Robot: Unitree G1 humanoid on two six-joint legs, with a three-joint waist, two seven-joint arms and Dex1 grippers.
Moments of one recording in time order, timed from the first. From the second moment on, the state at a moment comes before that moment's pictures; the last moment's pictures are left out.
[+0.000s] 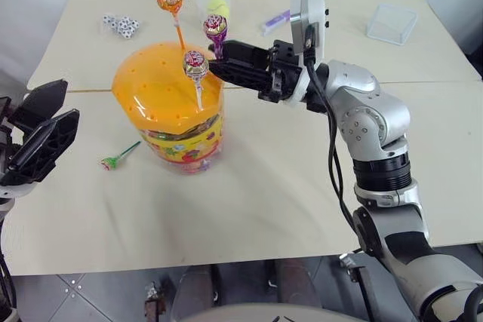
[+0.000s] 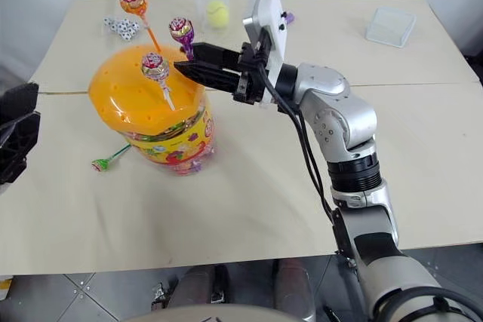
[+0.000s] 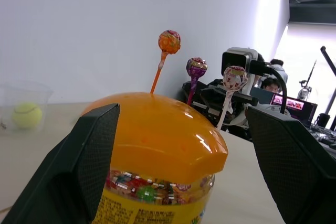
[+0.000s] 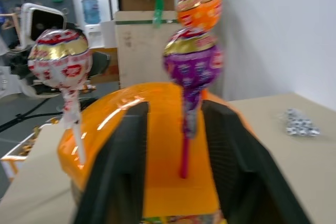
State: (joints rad) left arm 0.01 0.72 0.78 -0.34 -1.27 0.58 -0.87; right arm -0.93 -0.28 0.09 -0.01 0.62 0.54 0.93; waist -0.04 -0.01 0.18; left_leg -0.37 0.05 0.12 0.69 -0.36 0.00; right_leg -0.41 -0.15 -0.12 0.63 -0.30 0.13
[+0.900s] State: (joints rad) left arm 0.09 0.80 0.65 -0.36 -1.01 0.46 -1.15; right arm -0.64 -0.93 -0.01 0.29 0.31 0.26 1.18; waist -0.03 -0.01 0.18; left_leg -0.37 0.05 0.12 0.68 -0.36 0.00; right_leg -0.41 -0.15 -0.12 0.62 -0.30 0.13
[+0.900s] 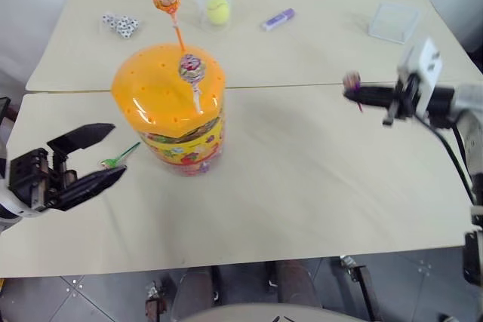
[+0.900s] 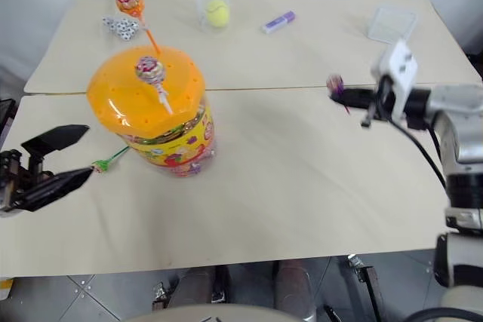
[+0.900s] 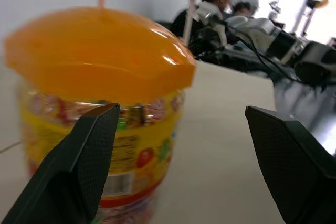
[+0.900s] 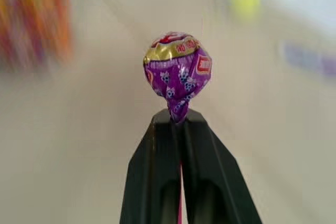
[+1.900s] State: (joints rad) left arm 0.14 0.65 0.77 -0.34 -1.14 0.48 -0.97; right arm -0.81 -0.38 0.08 -0.11 0.64 0.34 1.05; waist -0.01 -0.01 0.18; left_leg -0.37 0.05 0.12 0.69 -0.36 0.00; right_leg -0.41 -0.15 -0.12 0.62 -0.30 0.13
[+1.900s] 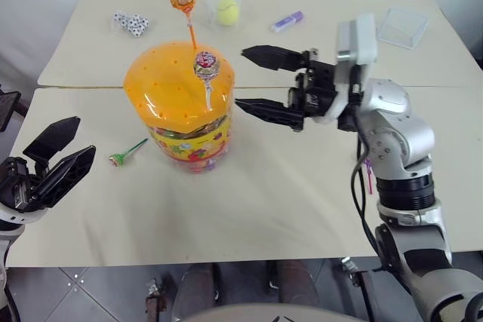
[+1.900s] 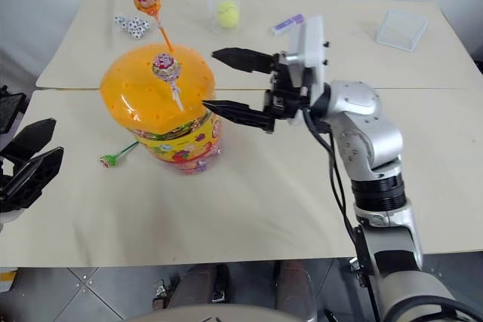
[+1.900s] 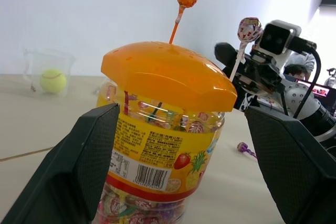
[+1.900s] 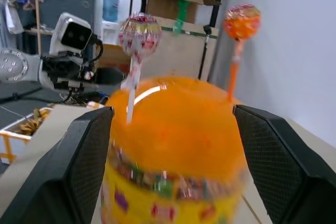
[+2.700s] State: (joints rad) left arm 0.04 0.71 0.74 -0.36 -1.23 0.53 -0.97; right arm -0.92 -0.27 0.05 -0.03 0.70 0.39 1.08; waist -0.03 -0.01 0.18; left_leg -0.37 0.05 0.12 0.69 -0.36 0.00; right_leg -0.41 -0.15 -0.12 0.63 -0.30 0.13
